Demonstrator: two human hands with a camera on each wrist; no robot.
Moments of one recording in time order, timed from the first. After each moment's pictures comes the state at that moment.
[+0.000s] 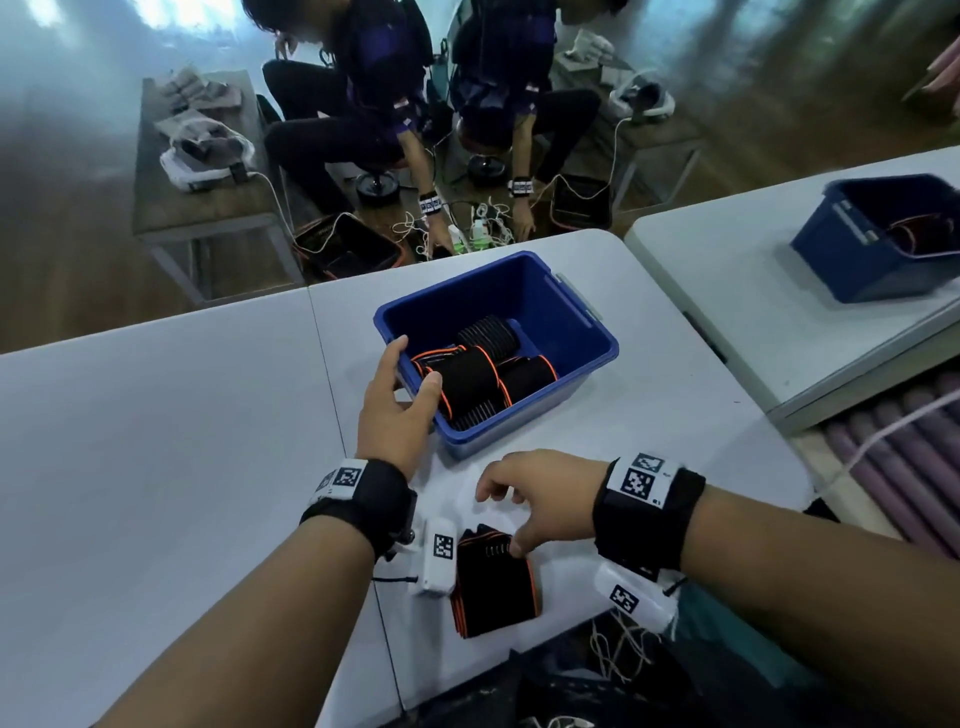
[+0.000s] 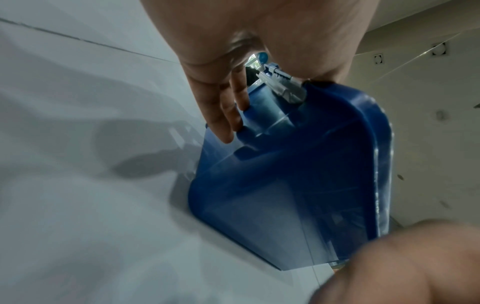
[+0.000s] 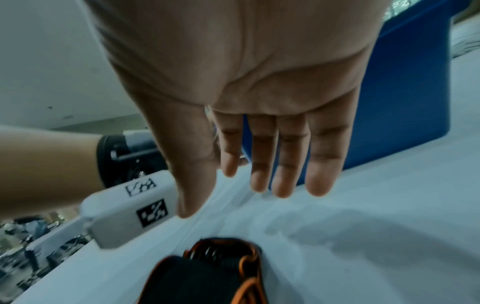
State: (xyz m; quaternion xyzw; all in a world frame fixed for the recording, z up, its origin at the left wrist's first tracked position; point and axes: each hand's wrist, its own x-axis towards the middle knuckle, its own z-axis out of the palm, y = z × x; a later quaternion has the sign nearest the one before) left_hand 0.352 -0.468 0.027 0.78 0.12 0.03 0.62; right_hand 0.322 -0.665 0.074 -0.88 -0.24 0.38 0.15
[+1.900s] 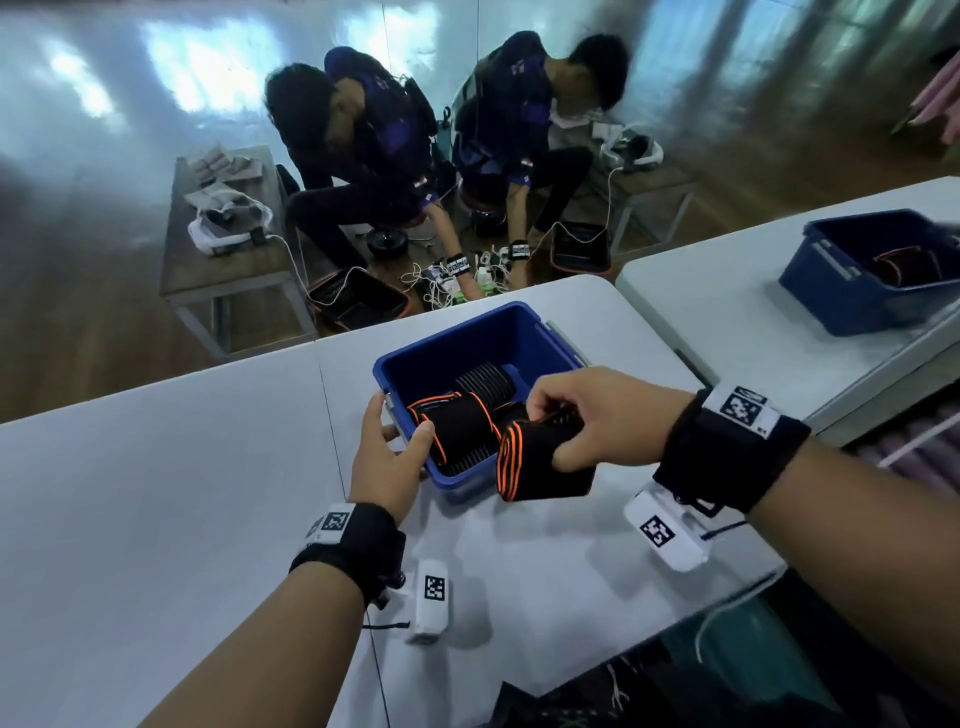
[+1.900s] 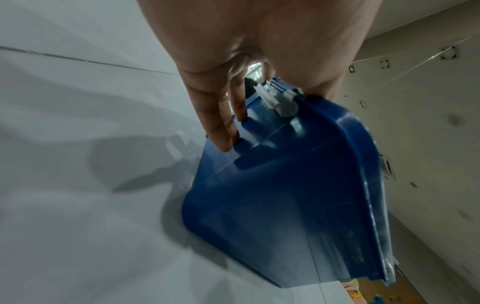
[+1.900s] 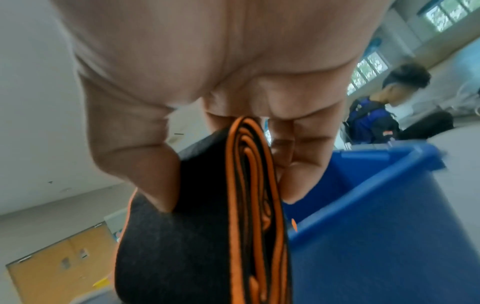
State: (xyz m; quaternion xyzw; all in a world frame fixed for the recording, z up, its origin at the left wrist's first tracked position) left_hand 0.354 -0.468 0.037 0.76 0.17 0.01 0.63; right_hand 0.374 -0.718 0.176 -0.91 -0.21 0.23 0.28
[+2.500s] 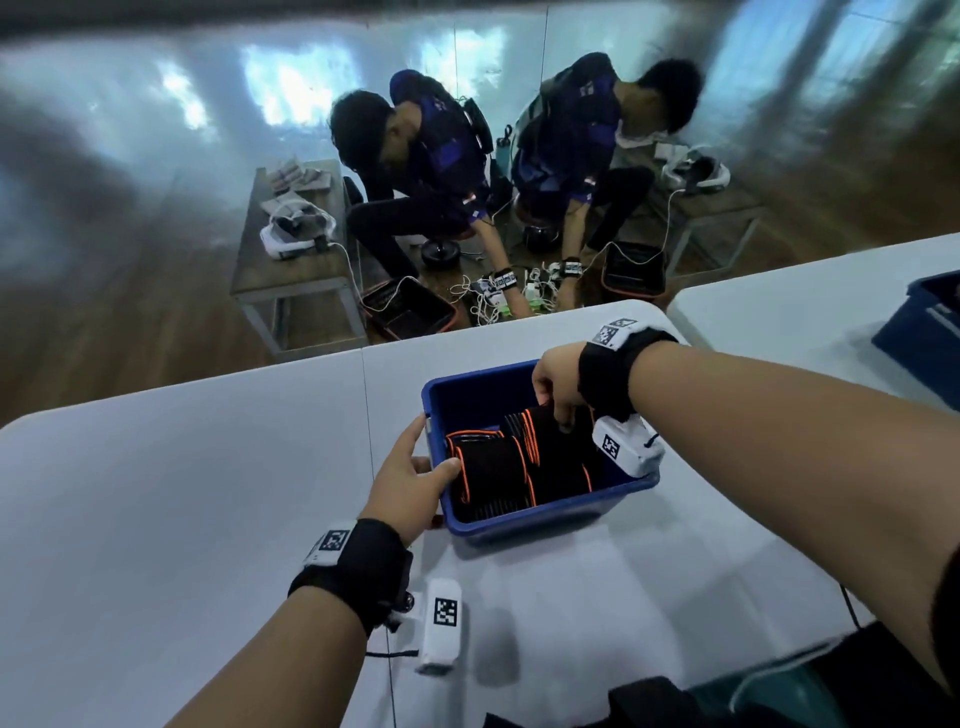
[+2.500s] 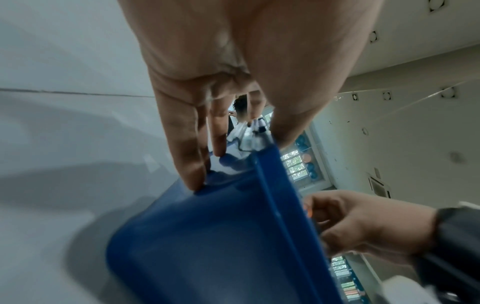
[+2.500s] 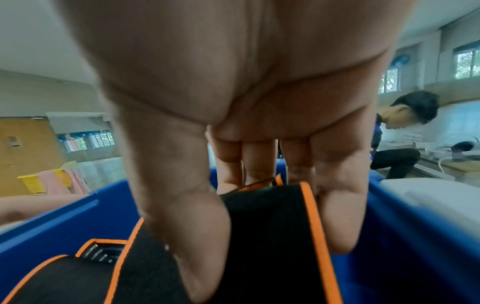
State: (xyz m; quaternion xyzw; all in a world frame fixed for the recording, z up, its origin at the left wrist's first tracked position) left_hand 0.343 -0.461 0.054 0.72 0.20 -0.08 0.66; right_hand 0.514 -0.658 0.129 -0.92 -0.22 0.33 -0.03
